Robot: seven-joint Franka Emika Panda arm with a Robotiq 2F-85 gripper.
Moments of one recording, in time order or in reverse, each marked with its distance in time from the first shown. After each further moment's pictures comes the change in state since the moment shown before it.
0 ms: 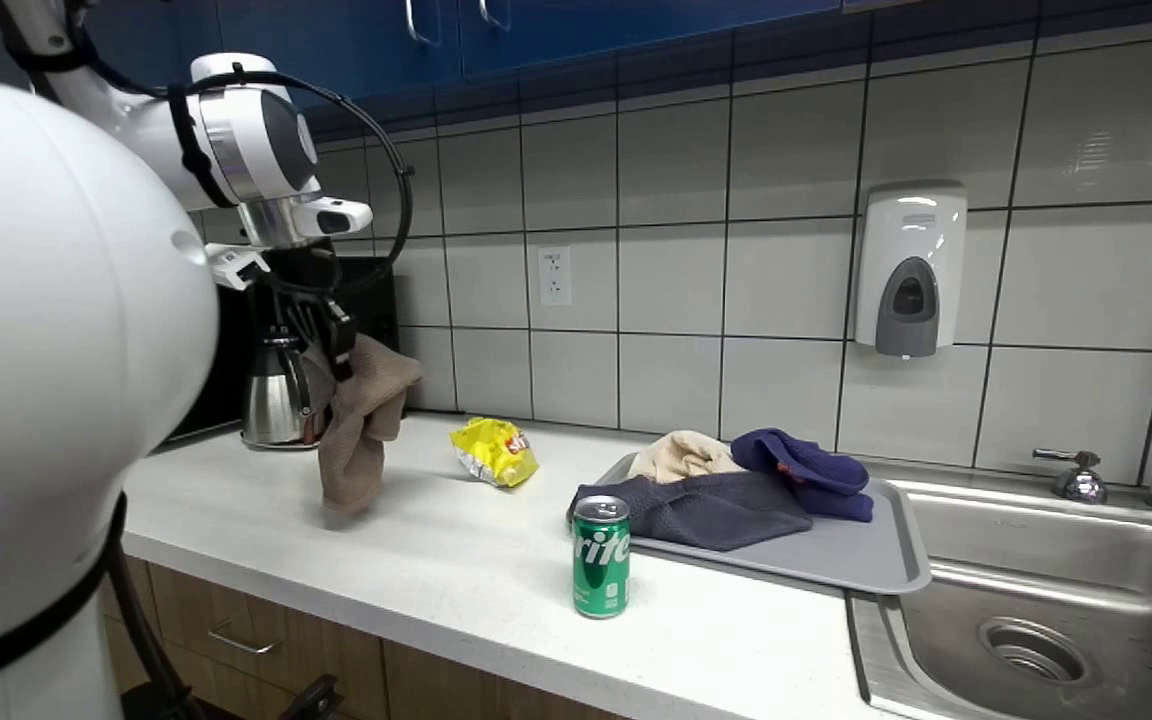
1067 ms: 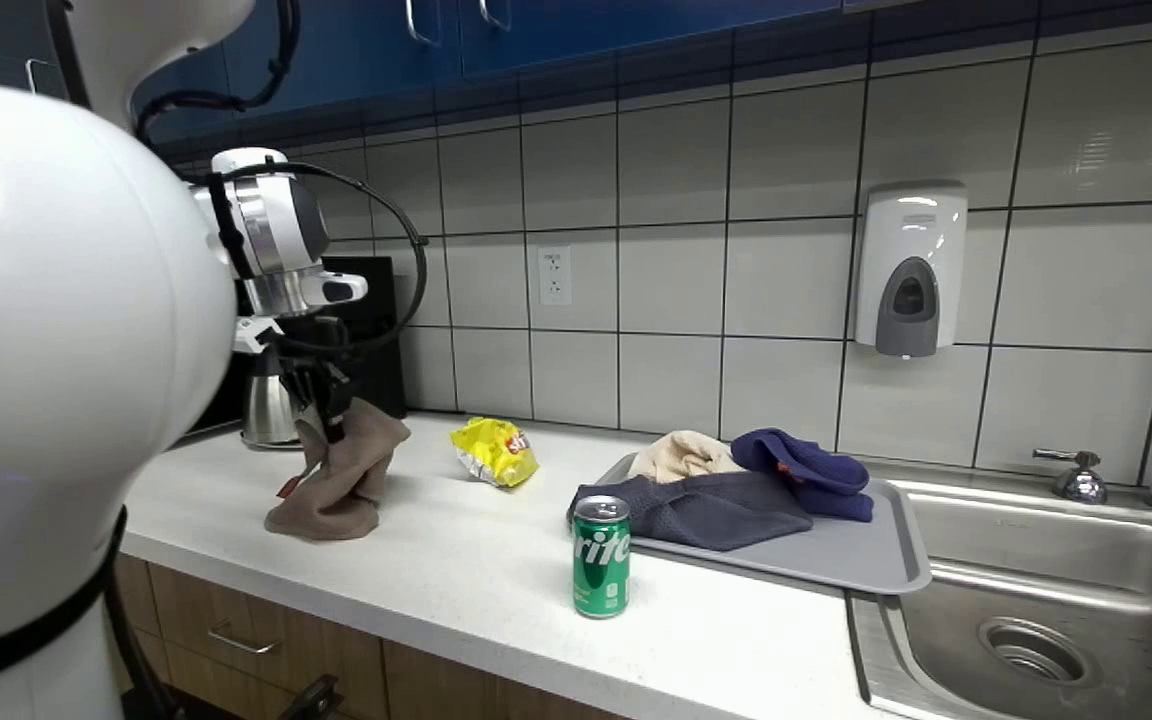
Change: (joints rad) arm 0.102 0.264 -0.070 0.106 -0.138 -0.005 -0.013
